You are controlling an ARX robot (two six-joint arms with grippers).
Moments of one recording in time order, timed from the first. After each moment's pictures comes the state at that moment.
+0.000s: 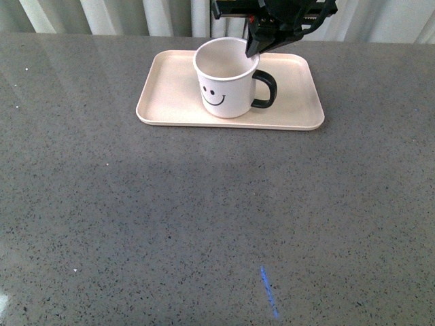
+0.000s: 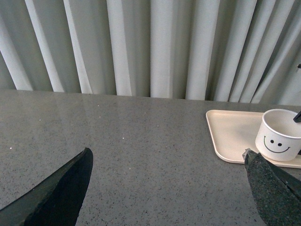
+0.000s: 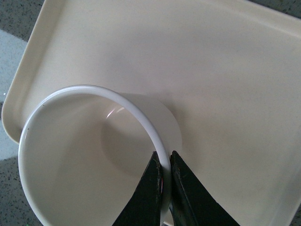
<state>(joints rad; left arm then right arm) 0.00 0.02 0.01 0.00 0.00 0.00 0.20 2.36 2.01 -0.60 -0.09 -0.02</state>
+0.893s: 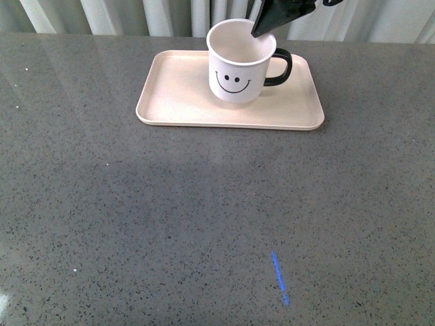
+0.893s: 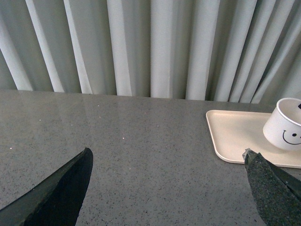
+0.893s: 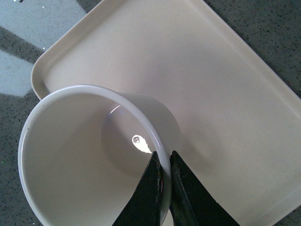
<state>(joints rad) 0.00 0.02 0.01 0.00 0.00 0.00 0.12 2.54 2.41 -0.90 -0.38 -0.50</state>
